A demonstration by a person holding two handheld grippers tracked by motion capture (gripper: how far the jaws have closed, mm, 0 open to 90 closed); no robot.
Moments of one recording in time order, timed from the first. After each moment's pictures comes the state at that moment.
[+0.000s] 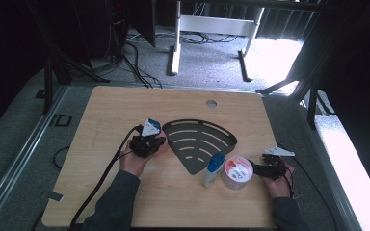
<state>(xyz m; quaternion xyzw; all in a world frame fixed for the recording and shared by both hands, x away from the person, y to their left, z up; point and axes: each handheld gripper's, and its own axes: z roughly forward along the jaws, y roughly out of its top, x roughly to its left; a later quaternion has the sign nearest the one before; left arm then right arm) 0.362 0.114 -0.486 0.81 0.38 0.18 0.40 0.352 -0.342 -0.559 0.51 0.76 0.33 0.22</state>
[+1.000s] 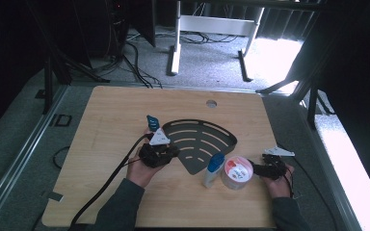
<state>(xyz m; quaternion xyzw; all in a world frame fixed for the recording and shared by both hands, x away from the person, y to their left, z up) 0.326 0.082 -0.475 0.83 0.32 0.11 0.44 0.352 -0.342 -0.559 0.51 0.76 0.33 0.22</state>
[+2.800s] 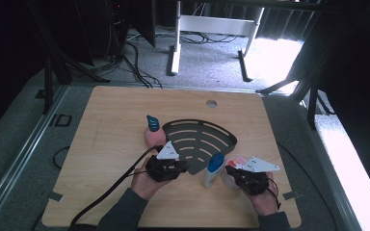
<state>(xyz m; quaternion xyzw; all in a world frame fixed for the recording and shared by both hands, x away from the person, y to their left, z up) 0.295 0.060 -0.477 0.86 0.27 0.07 0.44 0.275 -0.247 -0.495 0.35 0.82 0.42 0.18</state>
